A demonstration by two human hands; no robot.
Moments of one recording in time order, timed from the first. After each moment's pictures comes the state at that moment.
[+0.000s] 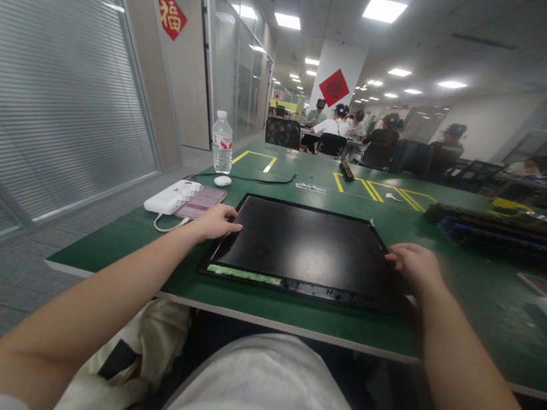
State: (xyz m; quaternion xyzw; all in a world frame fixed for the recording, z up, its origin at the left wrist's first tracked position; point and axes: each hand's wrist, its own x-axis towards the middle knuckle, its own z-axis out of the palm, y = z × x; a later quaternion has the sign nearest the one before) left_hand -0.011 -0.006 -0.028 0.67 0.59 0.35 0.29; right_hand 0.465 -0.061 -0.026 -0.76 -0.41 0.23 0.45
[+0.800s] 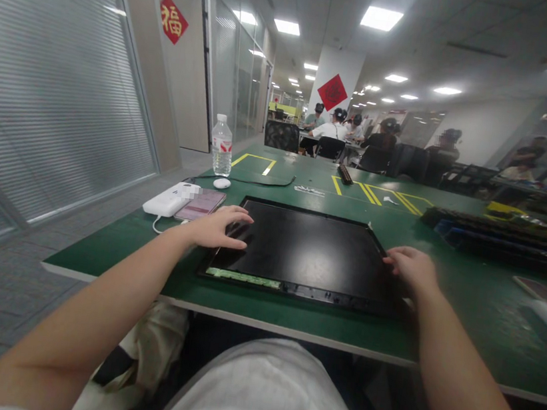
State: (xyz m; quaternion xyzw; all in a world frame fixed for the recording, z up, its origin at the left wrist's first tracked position) left_hand -0.024 -0.010 -0.018 0.89 0.41 0.17 0.12; right_hand 0.471 -0.058 -0.031 -0.79 -0.46 0.16 0.39
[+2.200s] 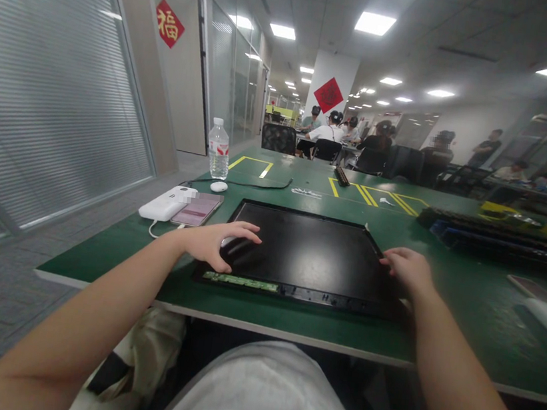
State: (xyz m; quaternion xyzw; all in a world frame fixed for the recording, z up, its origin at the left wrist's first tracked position) left_hand -0.020 -0.028 -0.003 0.94 0.27 0.10 0.18; right_hand 0.470 -0.059 -0.032 -0.78 -0.46 0.16 0.40
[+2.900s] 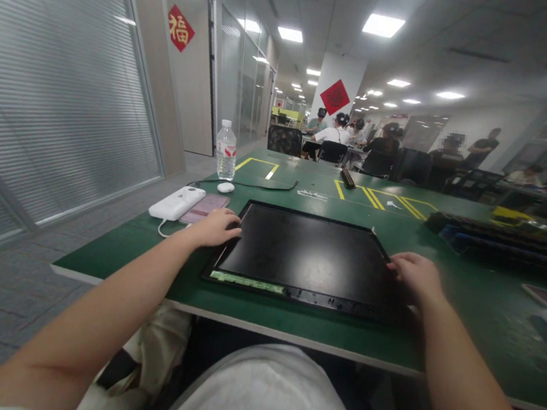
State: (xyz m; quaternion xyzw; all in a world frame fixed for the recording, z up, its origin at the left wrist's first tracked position) left_hand -0.027 0.002 -0.023 0.84 0.52 0.14 0.04; right_hand 0.468 -0.060 -0.028 -0.79 -0.45 0.16 0.38
